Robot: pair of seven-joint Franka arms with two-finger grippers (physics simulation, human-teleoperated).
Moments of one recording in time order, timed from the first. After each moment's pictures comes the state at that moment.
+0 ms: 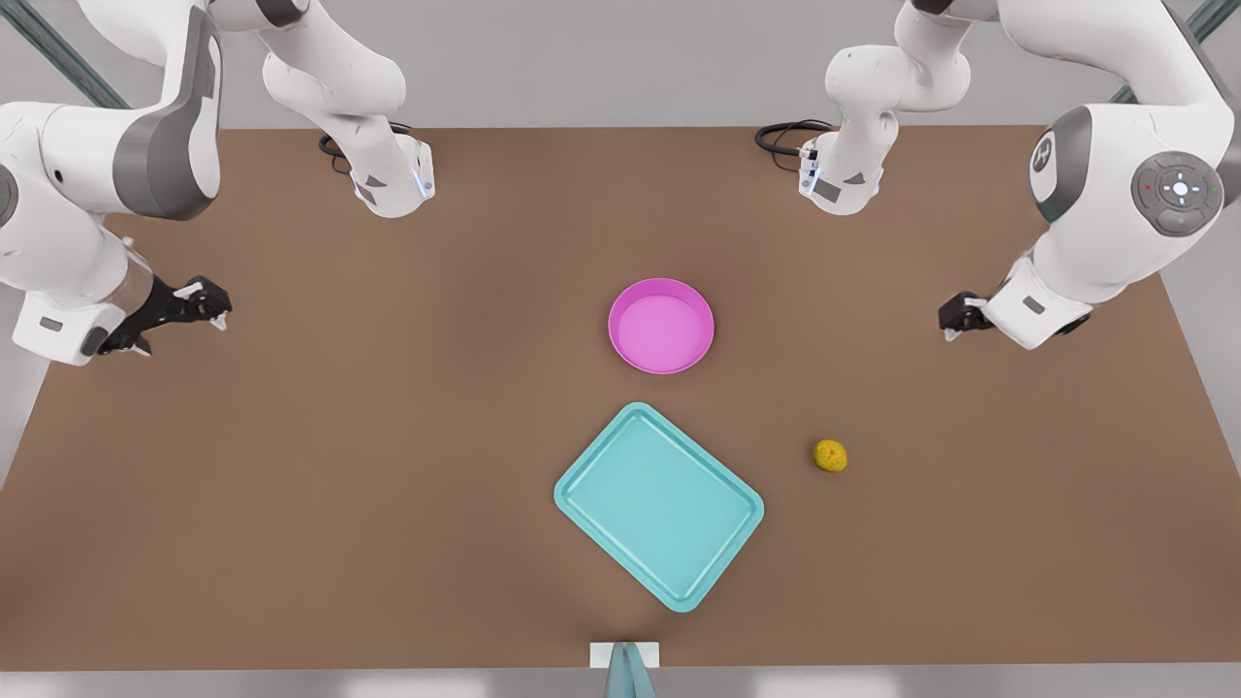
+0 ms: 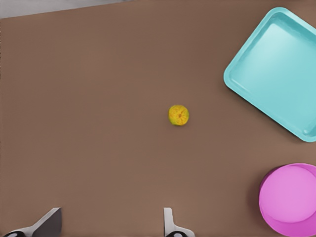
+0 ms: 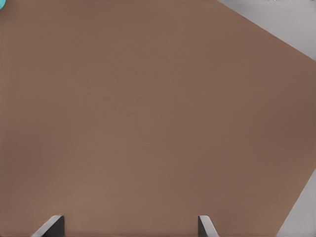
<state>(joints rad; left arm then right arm) -0.08 0.16 -0.03 -1.40 0.08 1.49 -0.02 -0.12 0.18 0.15 -1.33 -0.17 1.42 -0.45</state>
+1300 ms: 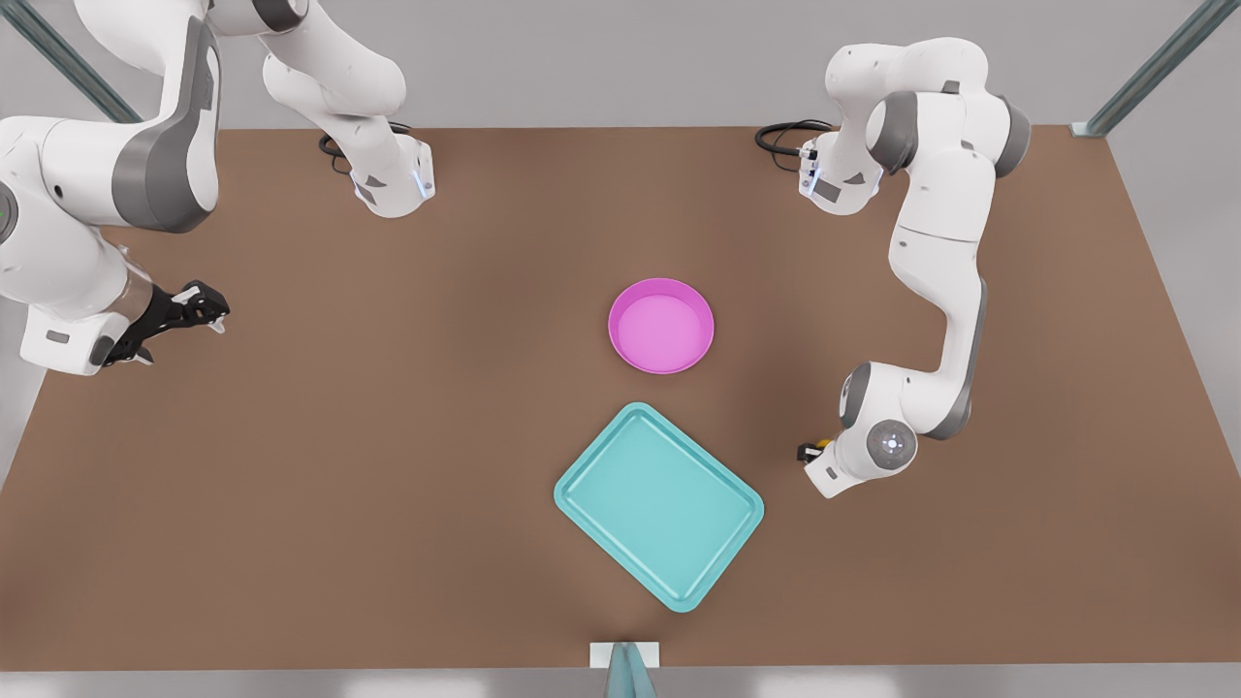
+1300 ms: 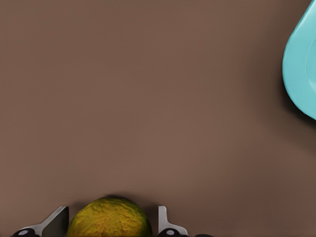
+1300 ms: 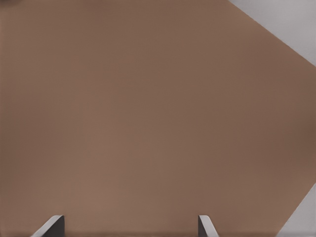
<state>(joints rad) -0.15 0.80 -0.04 -1.56 0.08 2.21 -0.03 -0.12 0.20 0.14 -1.33 -0.17 1.43 -0.55</state>
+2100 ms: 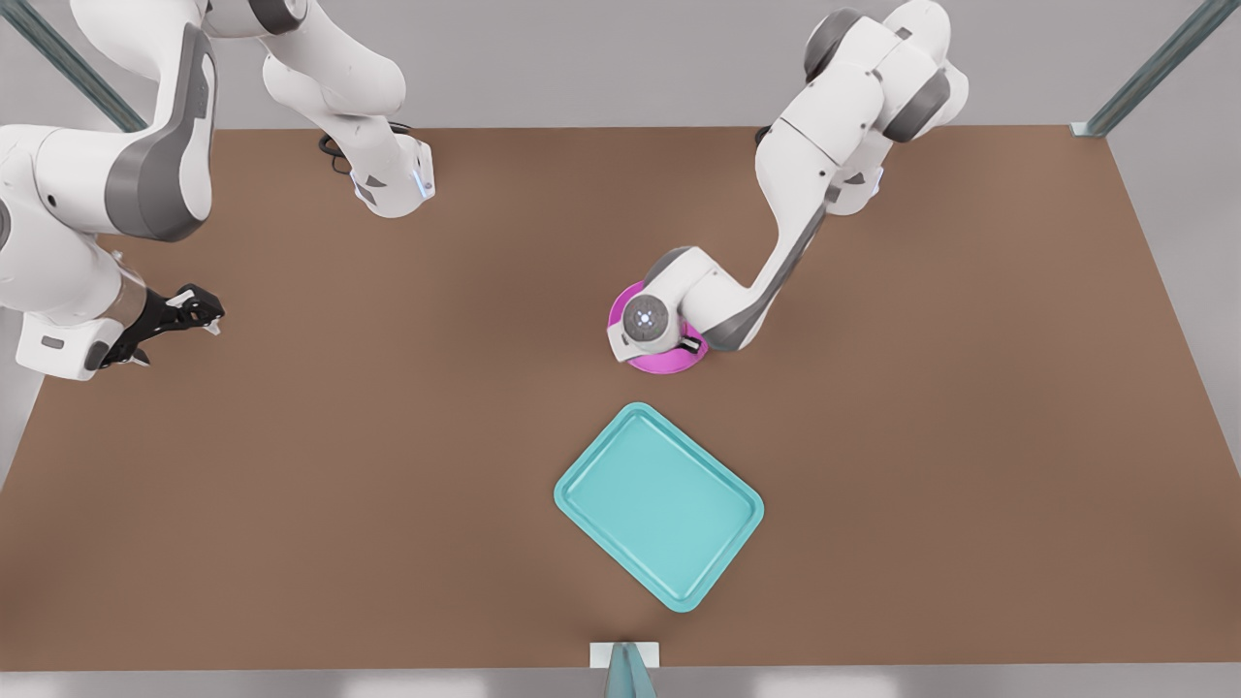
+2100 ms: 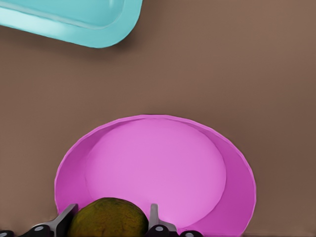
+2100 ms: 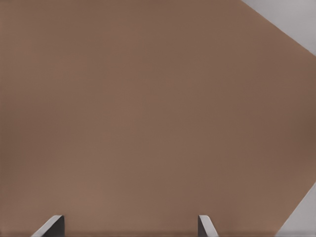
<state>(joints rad) -0.57 0.65 -0.24 -1.62 0.05 1.86 -0.36 -0.12 0.21 0.12 -1.33 -0.17 1.43 -0.56</state>
